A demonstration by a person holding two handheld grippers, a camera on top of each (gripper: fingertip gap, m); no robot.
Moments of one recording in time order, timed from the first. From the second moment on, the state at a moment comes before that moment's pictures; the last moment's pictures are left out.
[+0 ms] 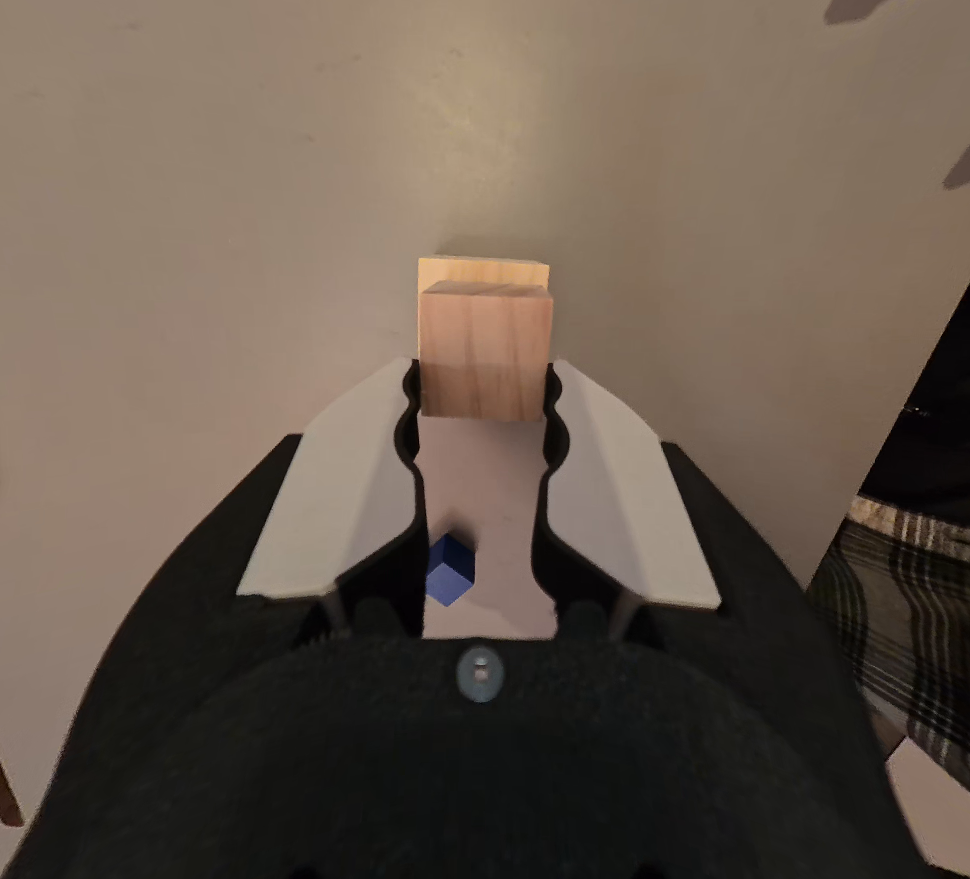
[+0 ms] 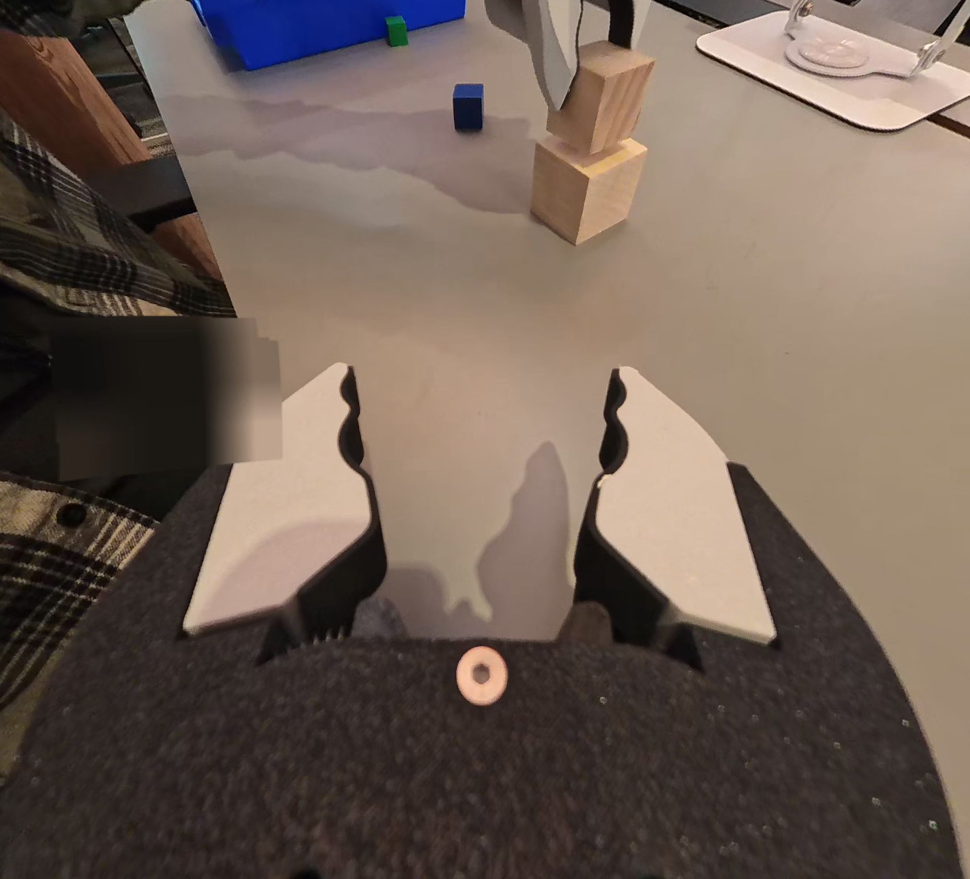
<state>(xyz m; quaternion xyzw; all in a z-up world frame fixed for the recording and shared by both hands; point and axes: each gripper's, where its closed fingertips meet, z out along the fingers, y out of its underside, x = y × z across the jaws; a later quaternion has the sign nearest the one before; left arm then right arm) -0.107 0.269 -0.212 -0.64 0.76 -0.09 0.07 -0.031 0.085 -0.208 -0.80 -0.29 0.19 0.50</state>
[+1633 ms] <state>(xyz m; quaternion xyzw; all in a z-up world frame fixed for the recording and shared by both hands) -0.253 0.320 -0.262 -0.43 0.90 -0.02 0.07 -0.054 0.084 -0.198 -0.79 -0.32 0.20 0.49</state>
